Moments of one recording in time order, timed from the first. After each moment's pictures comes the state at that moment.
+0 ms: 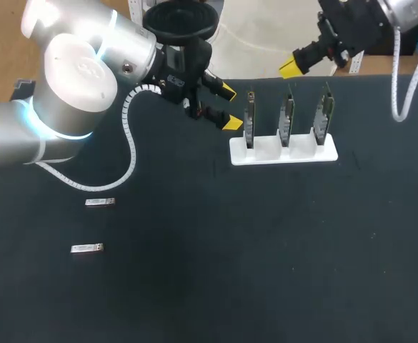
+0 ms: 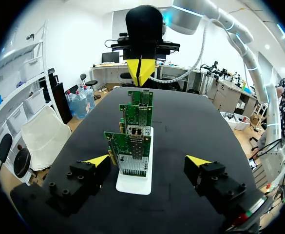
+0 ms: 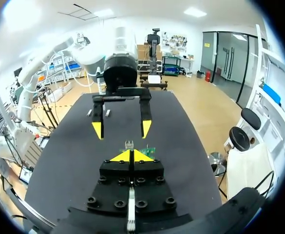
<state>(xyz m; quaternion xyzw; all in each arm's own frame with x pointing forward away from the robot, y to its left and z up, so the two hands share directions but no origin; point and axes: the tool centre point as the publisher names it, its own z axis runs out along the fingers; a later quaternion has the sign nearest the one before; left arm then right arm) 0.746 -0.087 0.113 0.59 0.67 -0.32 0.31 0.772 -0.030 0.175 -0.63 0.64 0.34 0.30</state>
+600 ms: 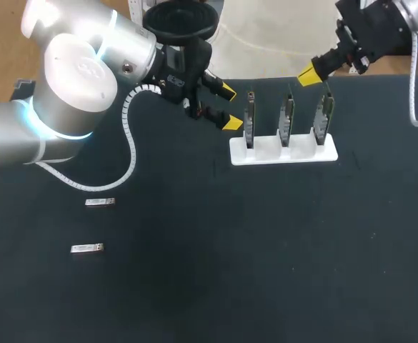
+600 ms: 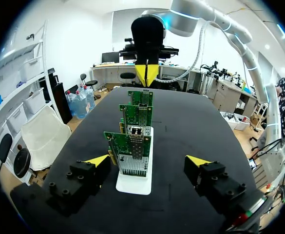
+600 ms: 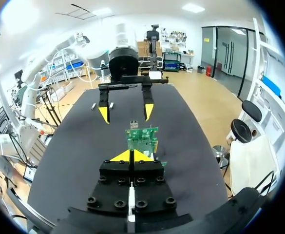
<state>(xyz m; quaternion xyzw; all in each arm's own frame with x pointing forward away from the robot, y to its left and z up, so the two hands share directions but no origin) 0.746 -0.087 0.113 0.59 0.67 -0.32 0.31 0.763 -0.063 0.162 -0.62 0.65 0.34 0.28</state>
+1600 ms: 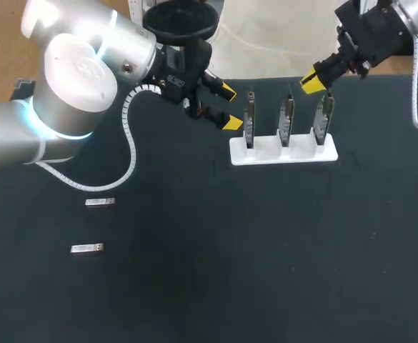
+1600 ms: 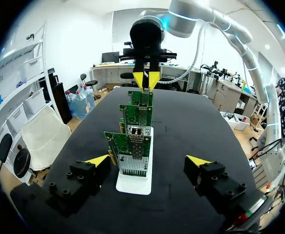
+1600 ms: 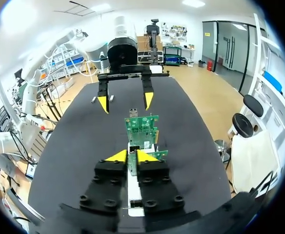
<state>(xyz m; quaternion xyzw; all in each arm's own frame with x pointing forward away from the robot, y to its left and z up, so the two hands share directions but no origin) 0.746 -0.087 0.113 0.59 0.67 -0.32 0.31 0.764 -0.070 0.148 -0.63 0.65 0.33 0.26</state>
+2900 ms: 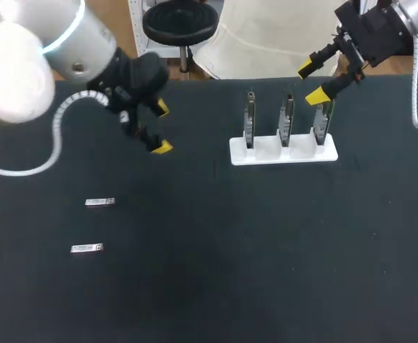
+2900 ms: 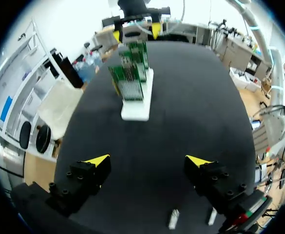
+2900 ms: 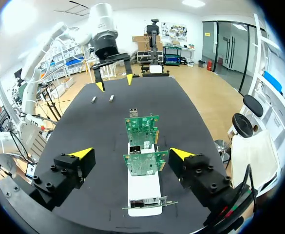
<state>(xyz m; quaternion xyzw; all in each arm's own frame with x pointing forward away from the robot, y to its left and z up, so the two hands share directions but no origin) 0.695 0.059 0.104 0.65 0.73 -0.12 0.20 0.764 -0.070 0.148 -0.63 0.66 0.33 0.26</state>
